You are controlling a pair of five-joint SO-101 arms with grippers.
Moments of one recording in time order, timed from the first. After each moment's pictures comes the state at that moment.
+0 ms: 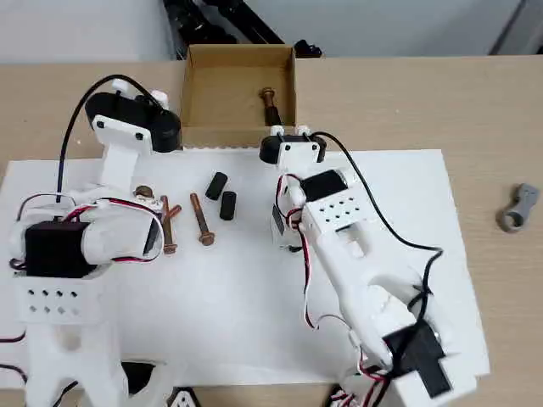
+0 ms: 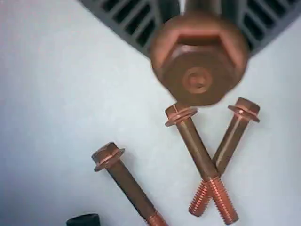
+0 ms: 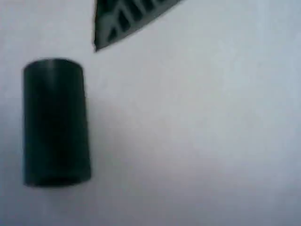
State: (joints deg) left arm -1.7 -35.8 8.7 99.6 -9.5; right arm -26.3 -4.6 18.8 75.3 -15.2
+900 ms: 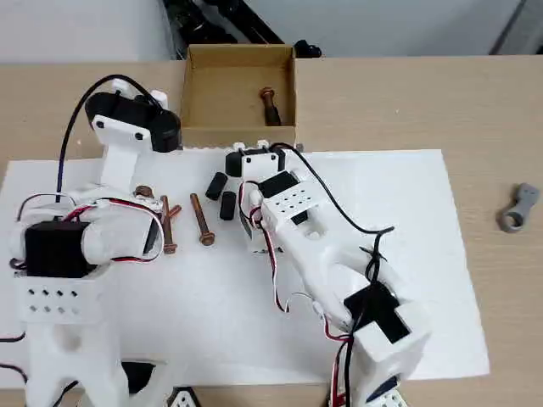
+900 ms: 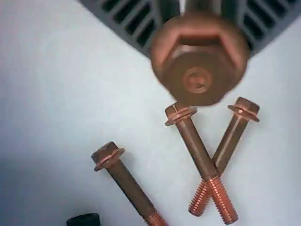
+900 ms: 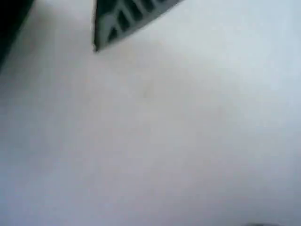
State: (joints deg) left arm -1.6 -35.8 8.7 99.6 -9.5; right arm -33.1 13.7 11.8 69.5 -15.2
